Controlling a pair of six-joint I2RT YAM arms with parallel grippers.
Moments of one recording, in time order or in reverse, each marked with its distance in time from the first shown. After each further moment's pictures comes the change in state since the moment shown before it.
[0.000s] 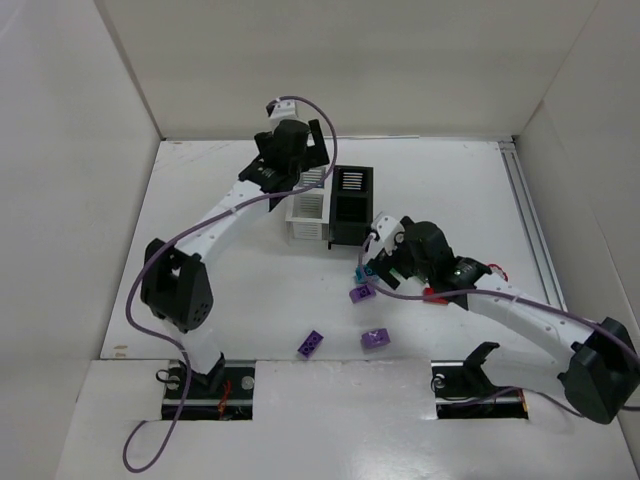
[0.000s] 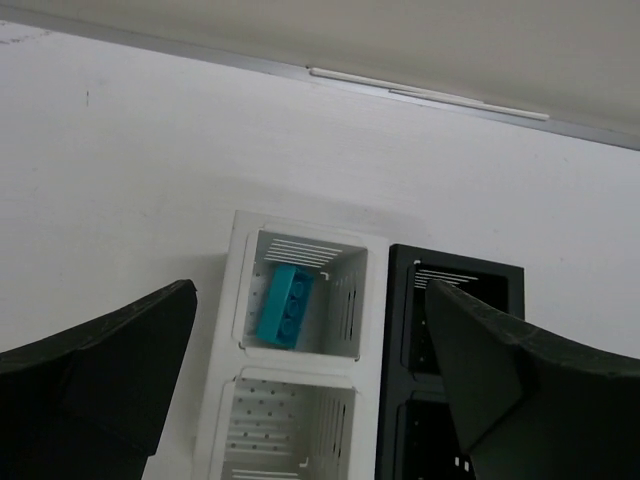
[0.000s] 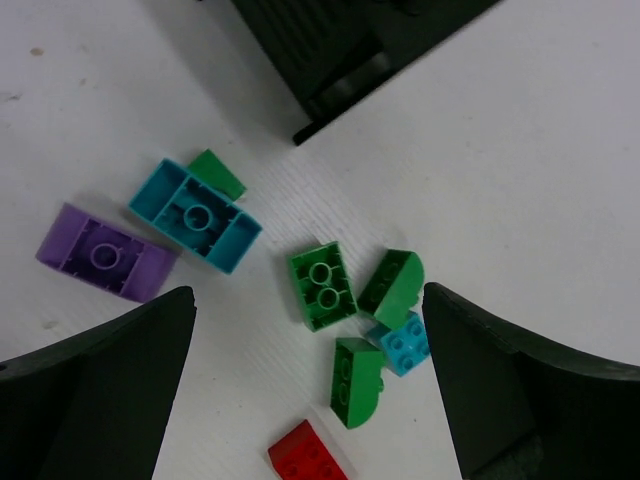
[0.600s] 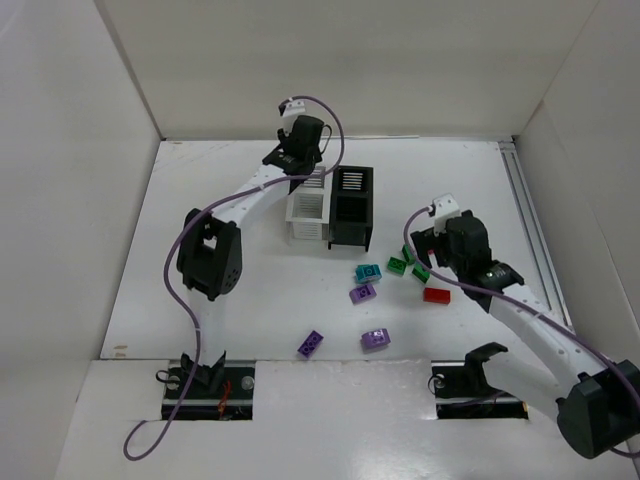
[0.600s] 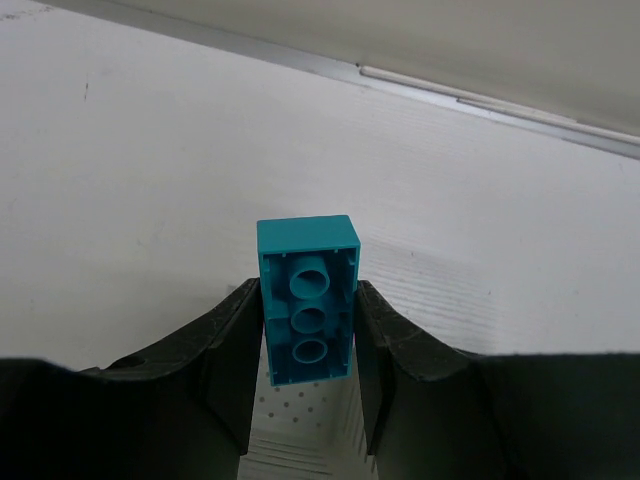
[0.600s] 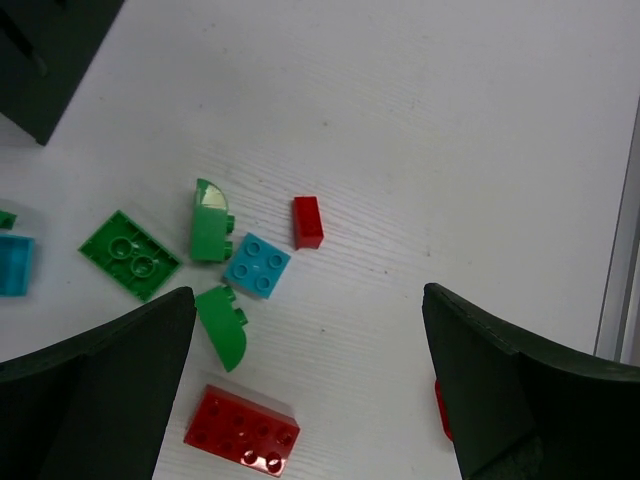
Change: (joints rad) left arm 0.032 0.290 0.224 -0.014 -0.077 -0.018; right arm -0.314 -0.146 -0.074 -0.016 0.114 0.173
